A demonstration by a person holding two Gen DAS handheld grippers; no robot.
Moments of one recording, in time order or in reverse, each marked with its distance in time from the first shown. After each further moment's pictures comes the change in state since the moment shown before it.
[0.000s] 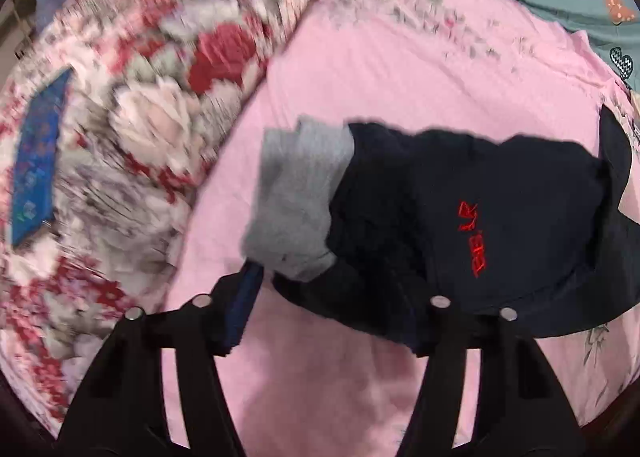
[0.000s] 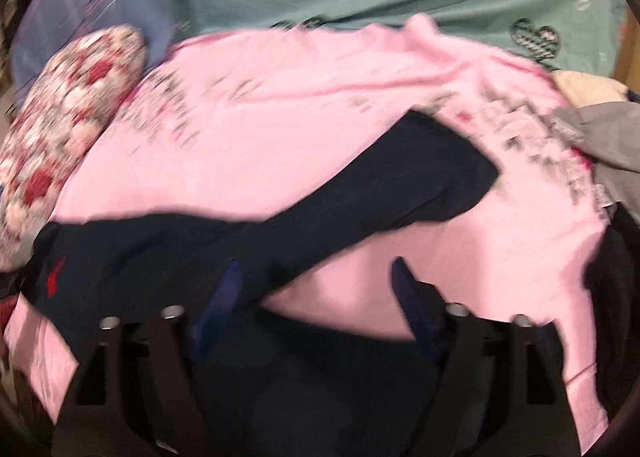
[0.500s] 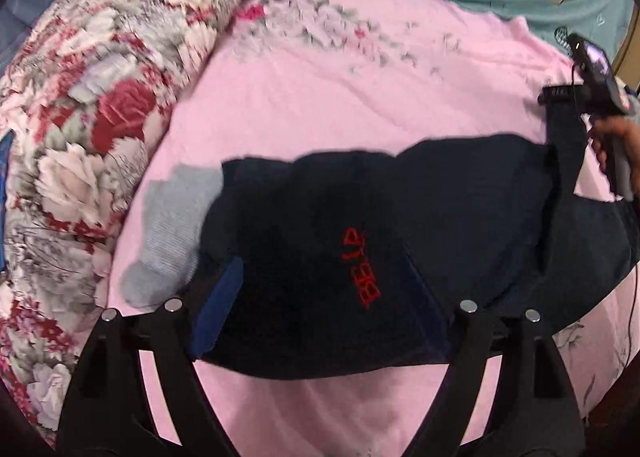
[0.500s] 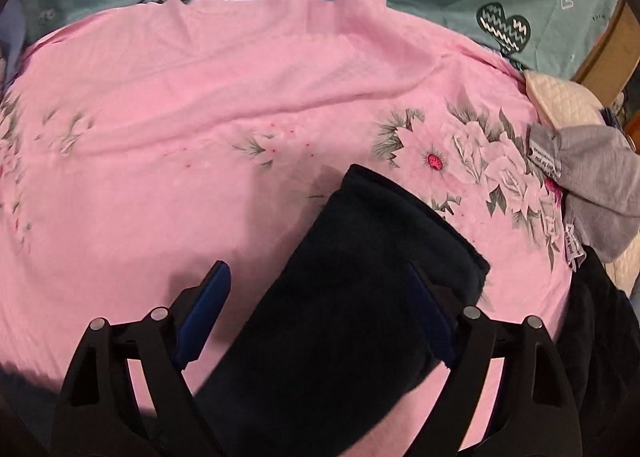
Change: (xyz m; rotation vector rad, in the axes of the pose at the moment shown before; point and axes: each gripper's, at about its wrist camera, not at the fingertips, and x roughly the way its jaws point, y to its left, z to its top) left arm 0.017 -0.066 0.009 0.121 -0.029 -0.138; right arm 0.135 -0.018 0.099 0.069 0.187 -0.335
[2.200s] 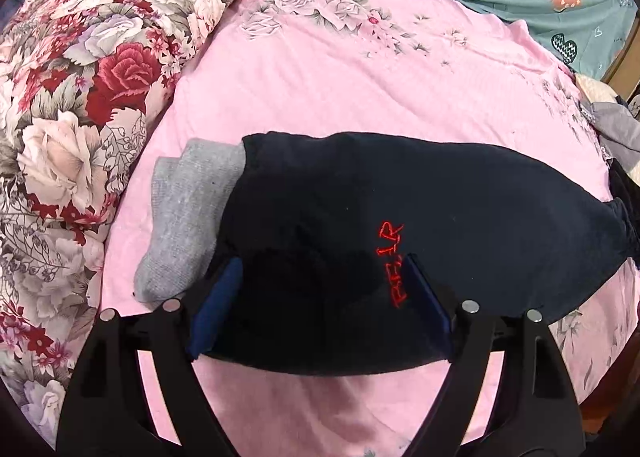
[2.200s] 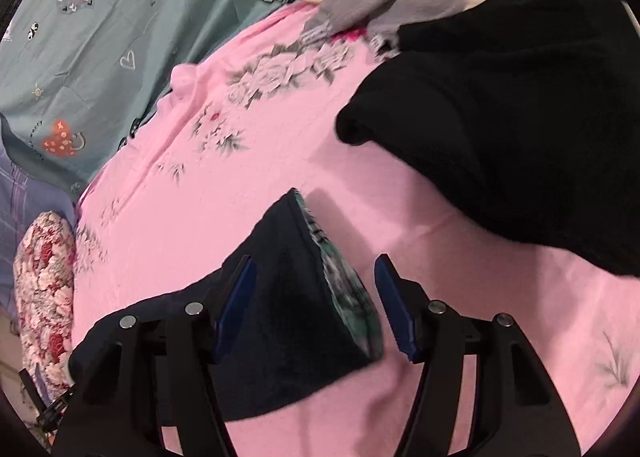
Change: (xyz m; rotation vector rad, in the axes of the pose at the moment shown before) left arm 0.003 0.039 -0.011 -0.030 0.017 -0.096; right arm -0.081 -0.252 -0.225 0.588 -0.092 0.391
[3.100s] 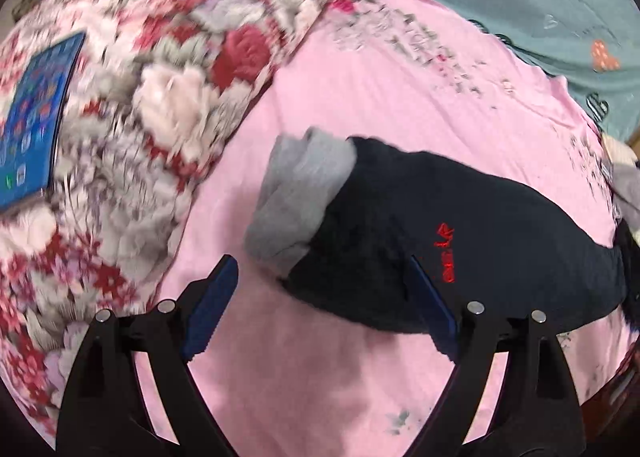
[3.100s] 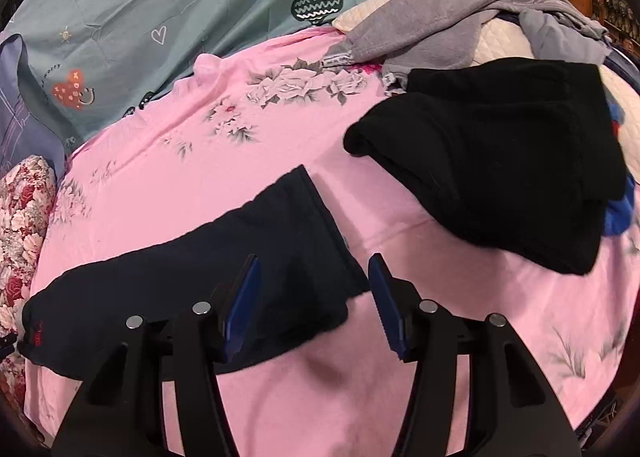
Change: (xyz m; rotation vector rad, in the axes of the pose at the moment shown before) left arm -0.039 0.058 -0.024 -0.230 -0.011 0.051; right arm -0.042 0.027 -0.044 -0.204 -0.131 -0.138
